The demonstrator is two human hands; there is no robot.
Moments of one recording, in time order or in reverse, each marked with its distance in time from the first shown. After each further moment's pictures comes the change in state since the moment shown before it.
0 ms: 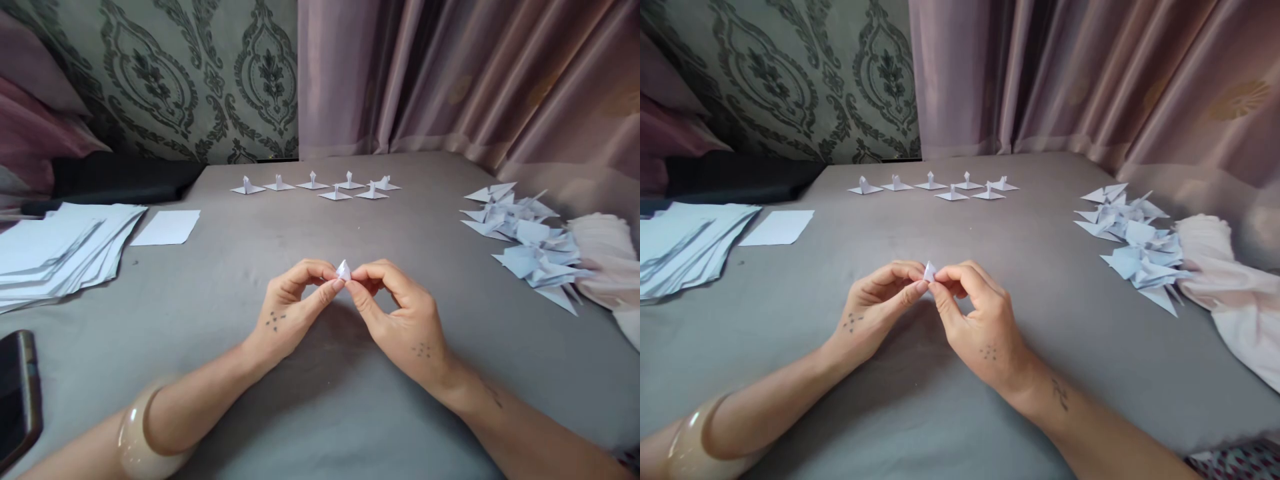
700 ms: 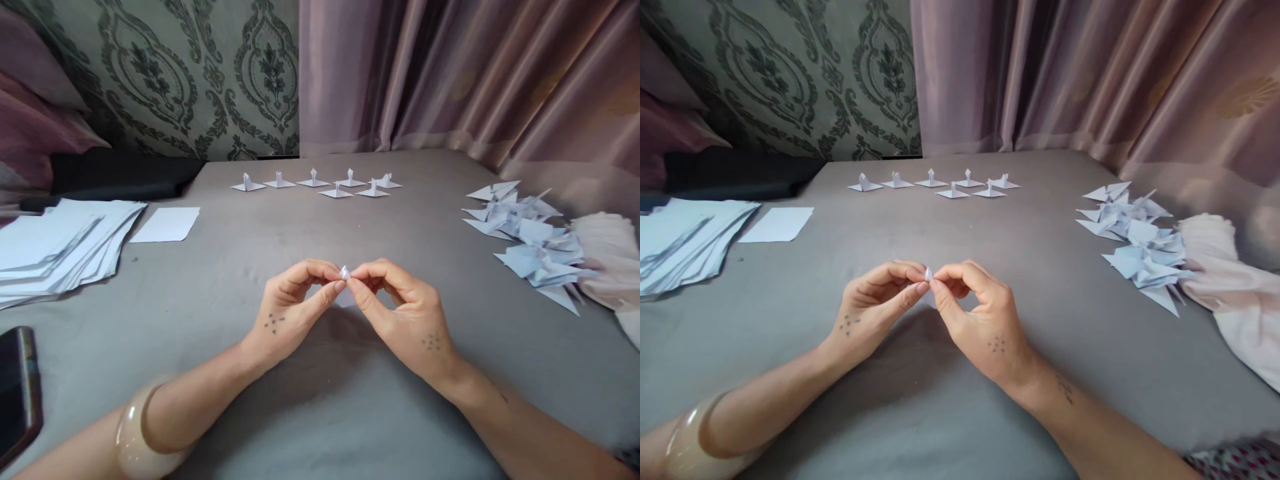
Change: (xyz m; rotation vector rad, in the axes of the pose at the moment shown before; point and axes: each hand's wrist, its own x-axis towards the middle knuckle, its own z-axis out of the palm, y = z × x) left_hand -0.002 0.005 0.002 -0.087 -0.007 0.017; right_hand 0.002 -0.002 -0.003 0.093 -0.041 0.114
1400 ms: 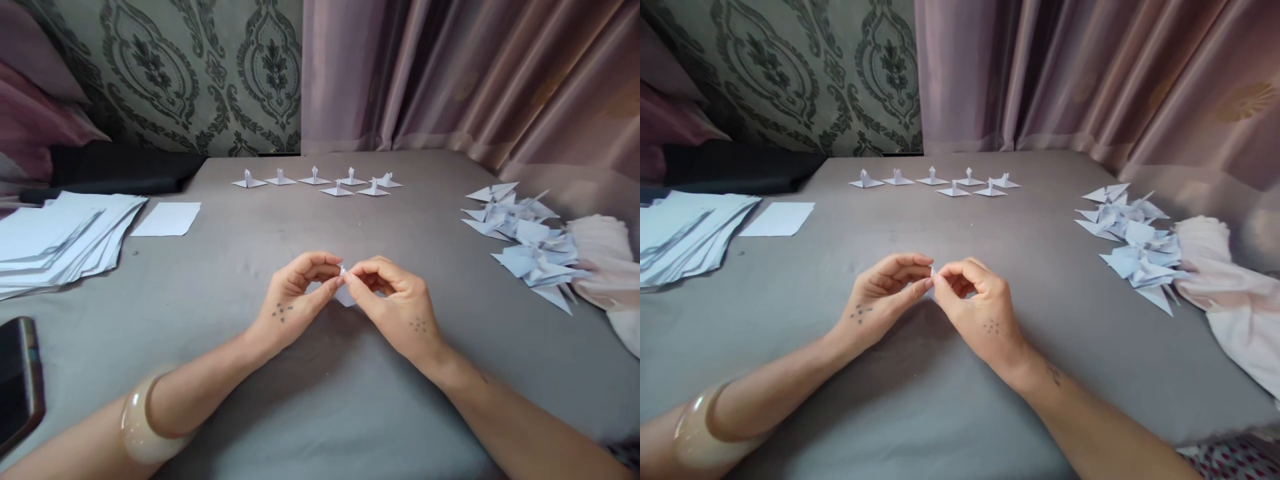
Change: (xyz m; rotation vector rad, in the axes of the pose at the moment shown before) left_hand 0.002 -0.008 -0.001 0.044 0.007 -0.106; right_hand 0.002 0.010 0.006 0.062 0.003 0.168
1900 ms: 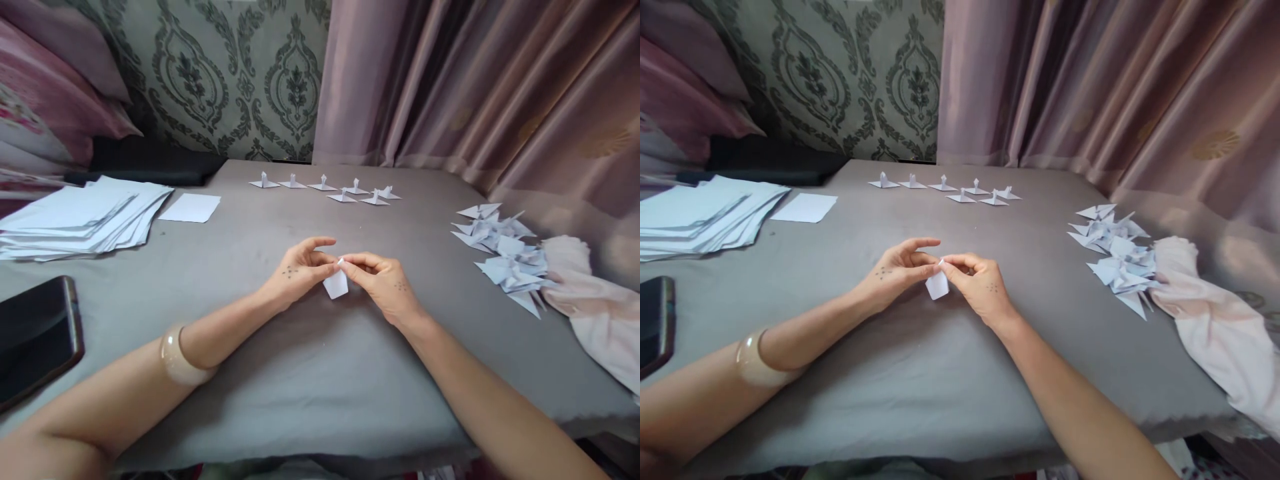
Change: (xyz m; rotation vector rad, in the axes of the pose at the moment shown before) left_hand 0.008 0.003 -0.008 -0.178 -0.057 -0.205; right_hand 0.012 0.008 -0.004 0.174 -0.136 0.278
